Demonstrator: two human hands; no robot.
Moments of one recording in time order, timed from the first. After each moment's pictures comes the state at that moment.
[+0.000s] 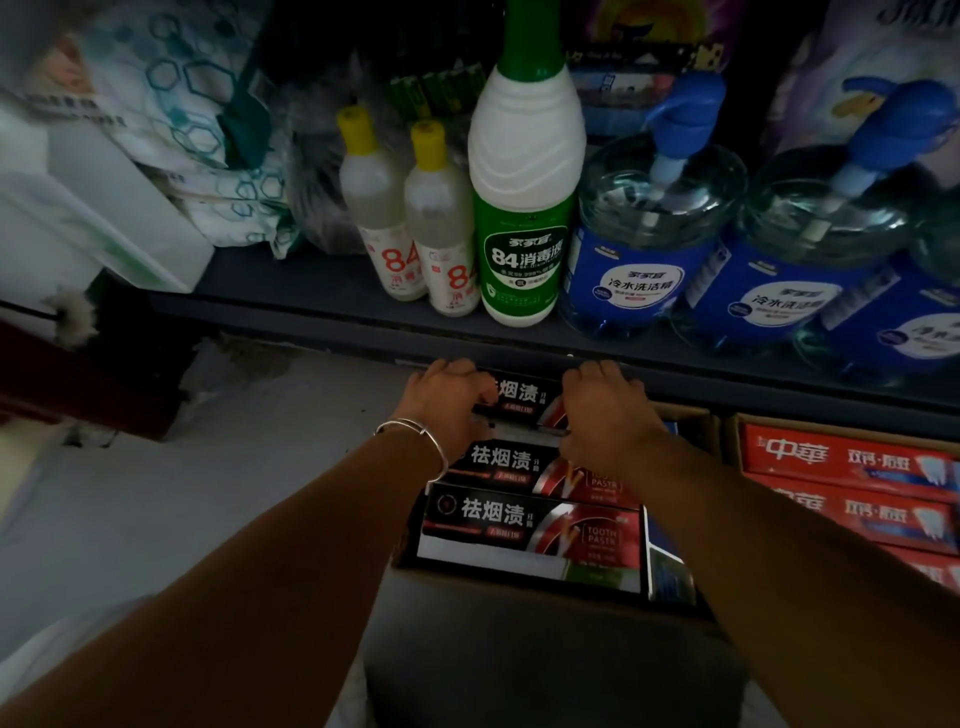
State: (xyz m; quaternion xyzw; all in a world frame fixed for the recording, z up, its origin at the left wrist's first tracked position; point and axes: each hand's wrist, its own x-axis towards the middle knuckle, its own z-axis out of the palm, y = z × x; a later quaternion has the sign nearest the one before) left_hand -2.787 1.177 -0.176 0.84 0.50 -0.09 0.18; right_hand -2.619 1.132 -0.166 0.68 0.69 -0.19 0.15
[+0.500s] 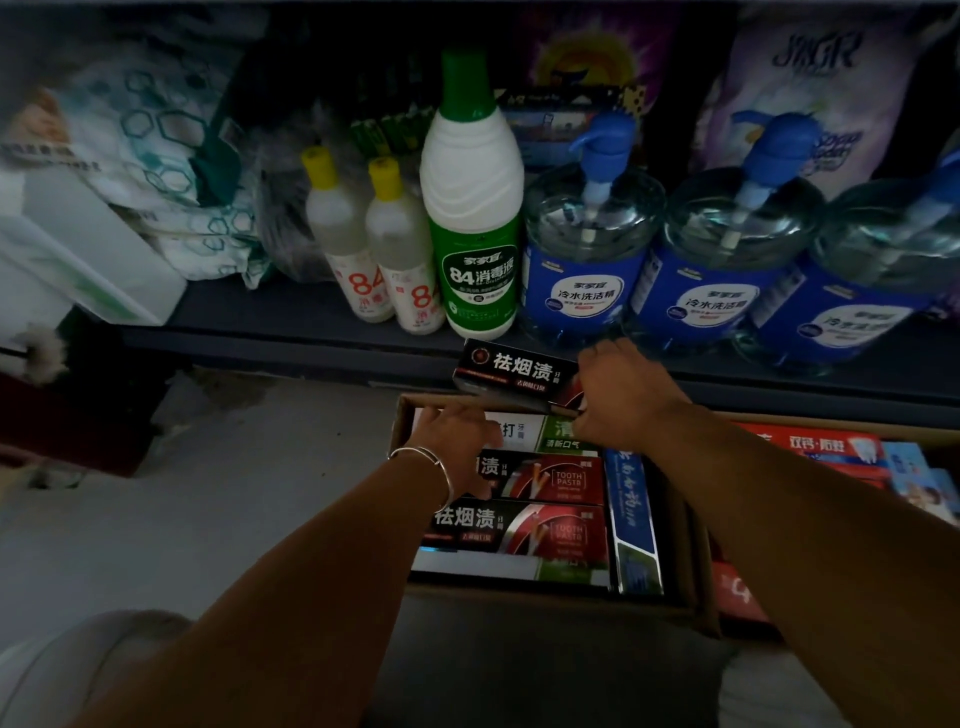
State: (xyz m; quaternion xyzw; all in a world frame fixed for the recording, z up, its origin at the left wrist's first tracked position) left_hand -2.758 1.154 -0.184 0.87 0.41 -0.22 0.15; right_hand -2.577 1.121 -0.131 0.71 0.67 -0.16 0.12
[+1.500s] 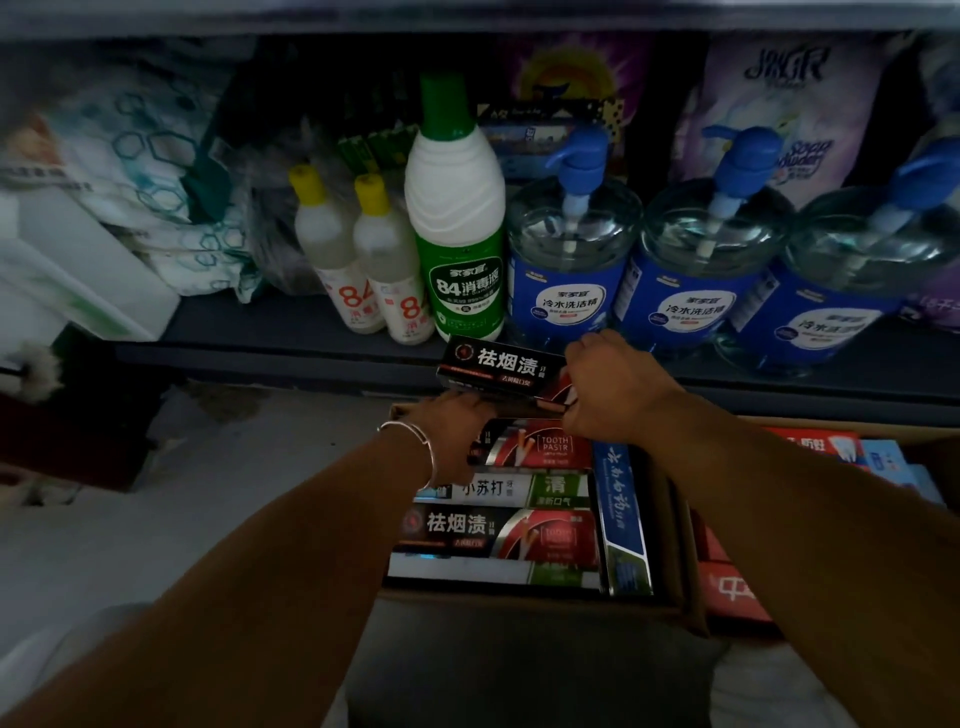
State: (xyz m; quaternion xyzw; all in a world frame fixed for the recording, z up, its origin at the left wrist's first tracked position) left_hand -2.752 1.169 -0.168 0.91 0.35 -0.21 0.12; right_hand -2.572 1.121 -0.111 0.69 0.70 -0.15 0.10
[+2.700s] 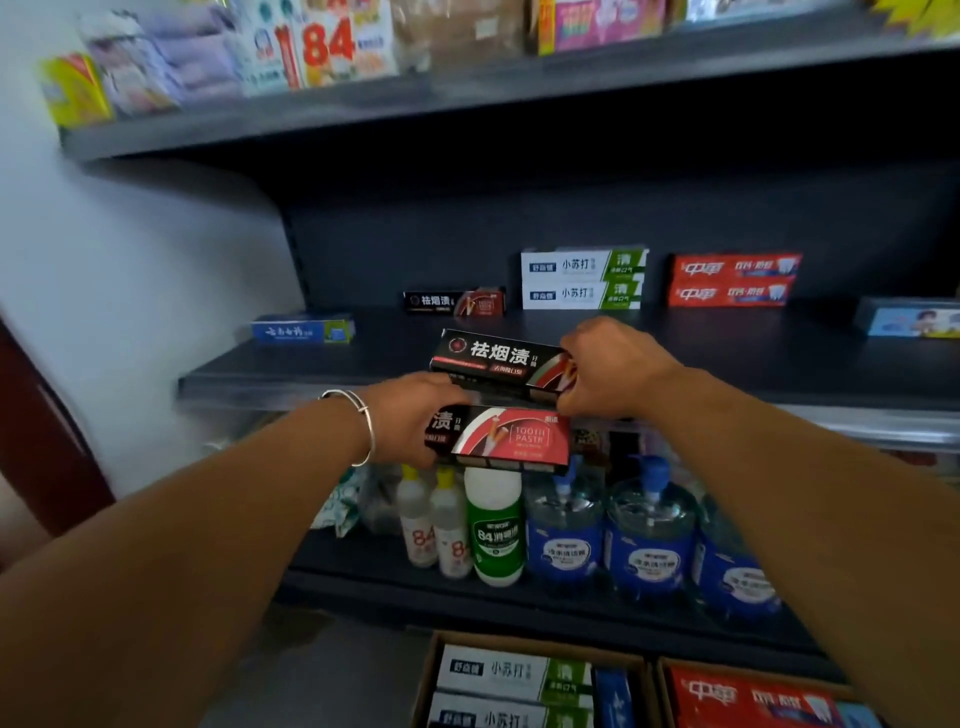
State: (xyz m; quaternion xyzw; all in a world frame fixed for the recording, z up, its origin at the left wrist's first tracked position) left_hand -2.787 1.159 0.176 0.93 0.37 0.00 -0.02; right_hand -2.567 1.099 0.199 0.67 0.73 0.09 -0.10
